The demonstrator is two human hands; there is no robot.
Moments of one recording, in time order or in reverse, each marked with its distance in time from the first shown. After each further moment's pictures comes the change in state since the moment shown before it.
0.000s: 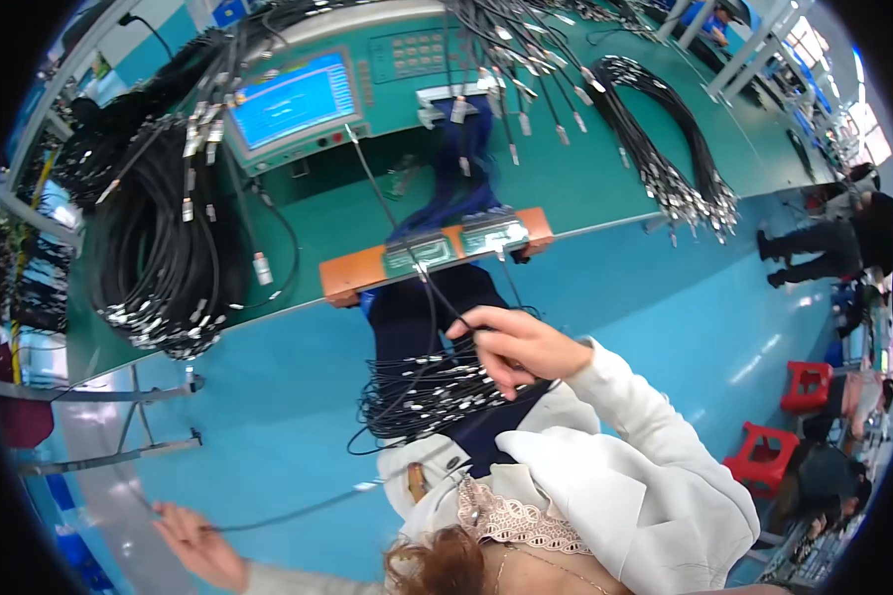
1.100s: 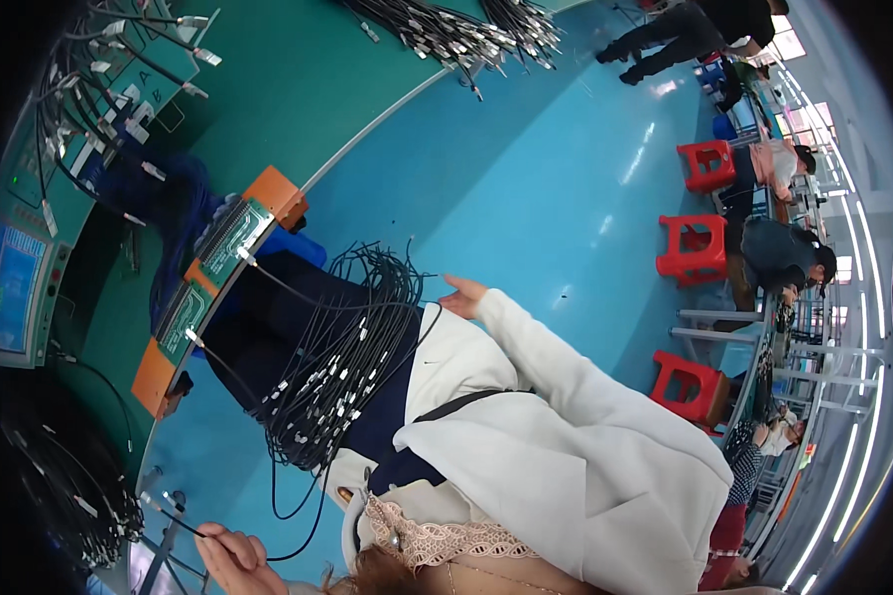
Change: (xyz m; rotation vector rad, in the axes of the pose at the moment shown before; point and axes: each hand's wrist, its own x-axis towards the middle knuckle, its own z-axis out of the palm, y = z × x) left_hand -0.020 -0.167 0.070 1.051 -0.402 -0.626; right_hand -0.148 0.368 -0.148 1.192 1.227 0.314
